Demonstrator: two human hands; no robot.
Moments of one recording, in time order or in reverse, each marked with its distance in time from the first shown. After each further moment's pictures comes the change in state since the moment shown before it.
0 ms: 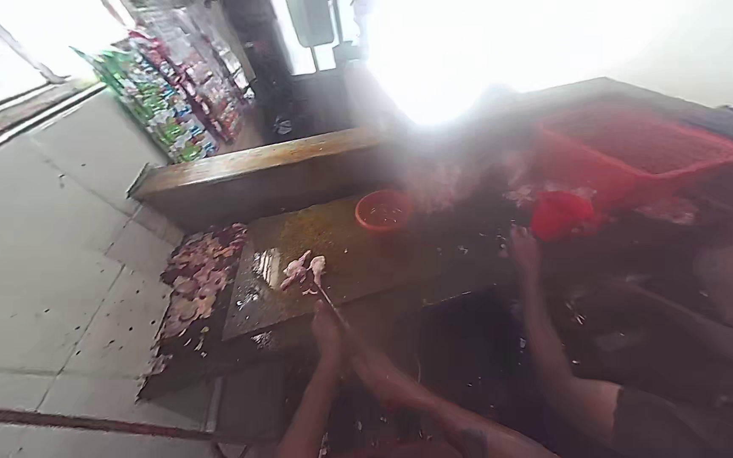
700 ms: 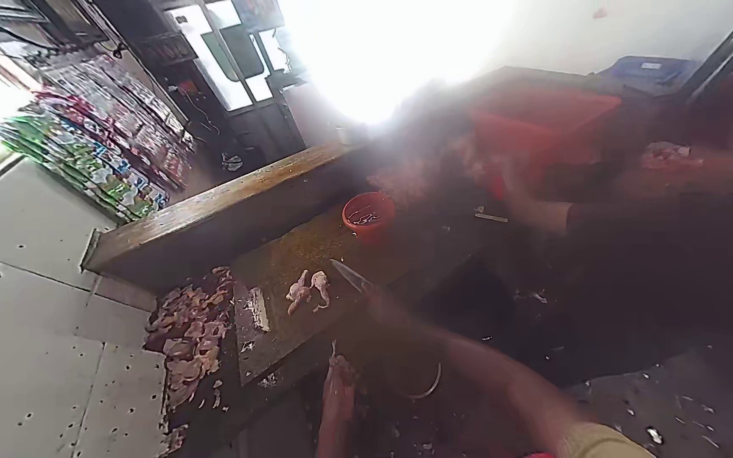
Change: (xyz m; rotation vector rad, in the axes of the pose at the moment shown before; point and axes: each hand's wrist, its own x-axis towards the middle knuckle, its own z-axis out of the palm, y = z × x) left_hand 0.020 -0.048 -0.148 -0.093 -0.349 -0.400; right_hand 0.113 -0.012 -0.011 -0.383 0.321 0.394
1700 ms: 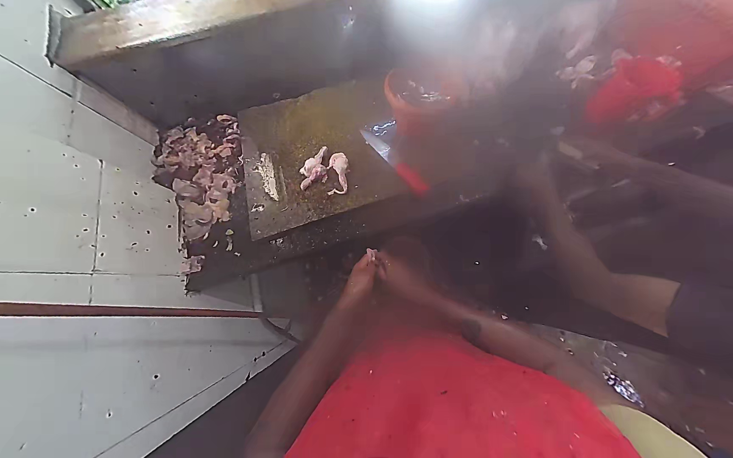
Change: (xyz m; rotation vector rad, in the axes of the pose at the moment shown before) left_hand -0.026 -0.014 0.011 0.518 -0.253 -0.047; right_hand -0.094 0.020 0.102 0.156 -0.296 -0.105
